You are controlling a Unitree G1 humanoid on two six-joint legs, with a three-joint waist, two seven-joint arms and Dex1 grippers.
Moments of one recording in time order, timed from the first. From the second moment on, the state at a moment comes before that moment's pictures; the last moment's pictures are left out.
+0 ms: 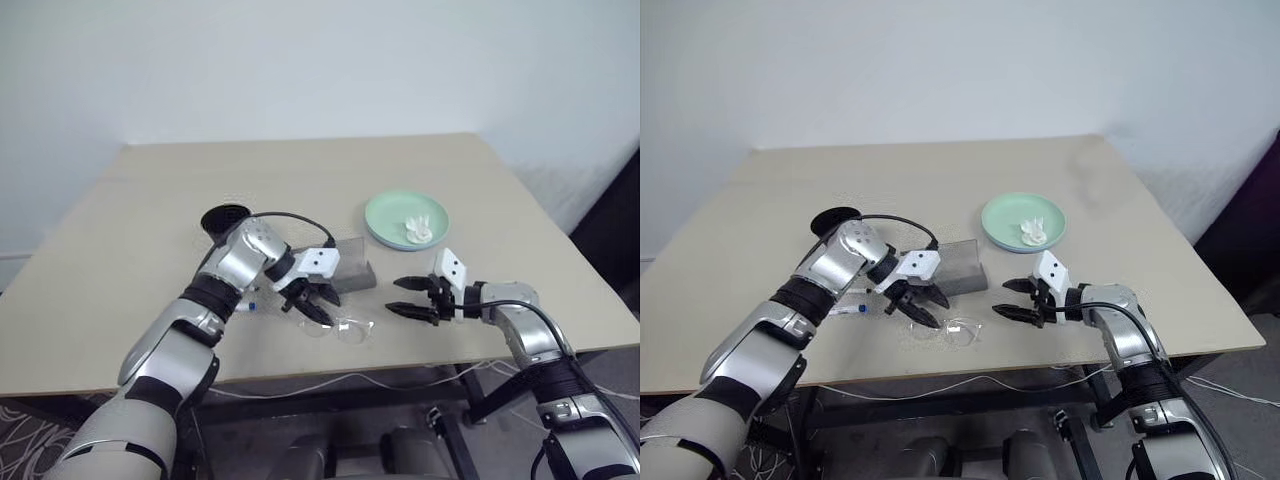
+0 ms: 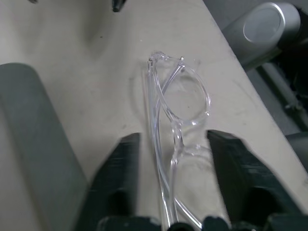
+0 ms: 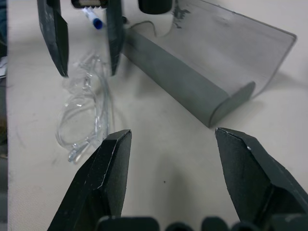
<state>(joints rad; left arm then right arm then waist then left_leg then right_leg) -0.92 0.44 -0.53 0.73 0.03 -0.01 -1.59 -0.39 -0.45 0.13 0.22 0.17 0.23 1.10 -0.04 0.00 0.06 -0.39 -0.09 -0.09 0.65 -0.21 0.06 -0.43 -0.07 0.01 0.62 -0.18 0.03</state>
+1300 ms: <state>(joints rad) -0.86 0.43 -0.47 0.63 0.04 0.03 -1.60 -0.39 -0.45 0.13 0.19 0.20 0.23 1.01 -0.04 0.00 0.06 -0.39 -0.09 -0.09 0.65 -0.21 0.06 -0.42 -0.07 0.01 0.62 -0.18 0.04</state>
